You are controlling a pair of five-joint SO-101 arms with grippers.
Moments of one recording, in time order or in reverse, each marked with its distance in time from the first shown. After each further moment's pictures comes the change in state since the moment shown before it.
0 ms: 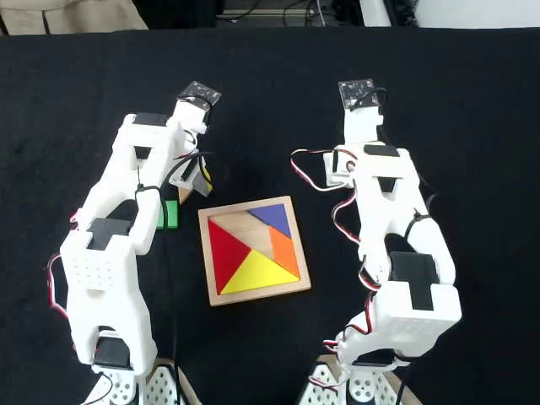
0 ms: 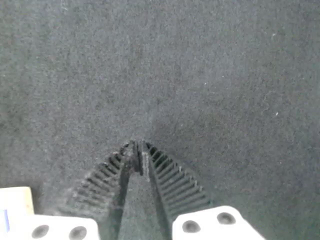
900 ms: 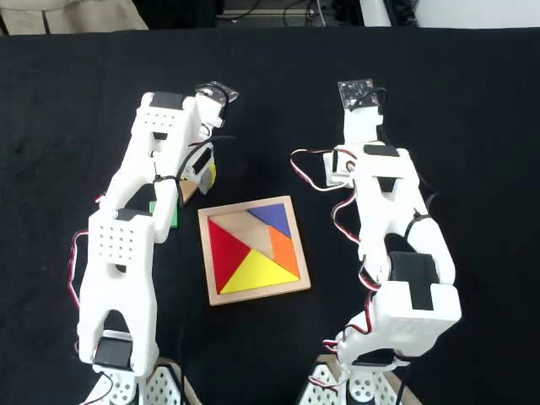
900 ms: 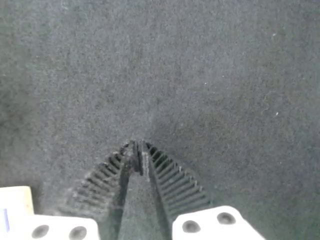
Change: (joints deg) left arm 1.5 19.3 -32.1 23.9 -0.8; right arm 0.0 0.0 0.0 0.0 0.0
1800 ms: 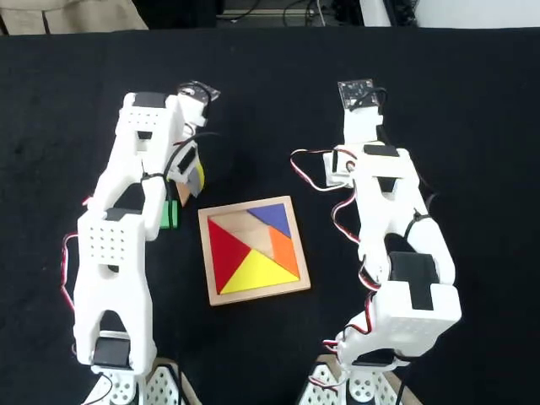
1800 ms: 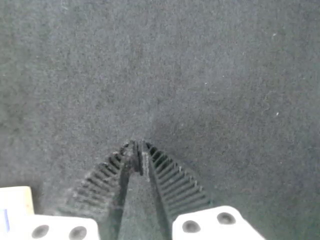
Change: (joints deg) left arm -3.2 -2.0 3.2 -0.4 -0.8; right arm 0.0 0.0 0.0 0.0 0.0
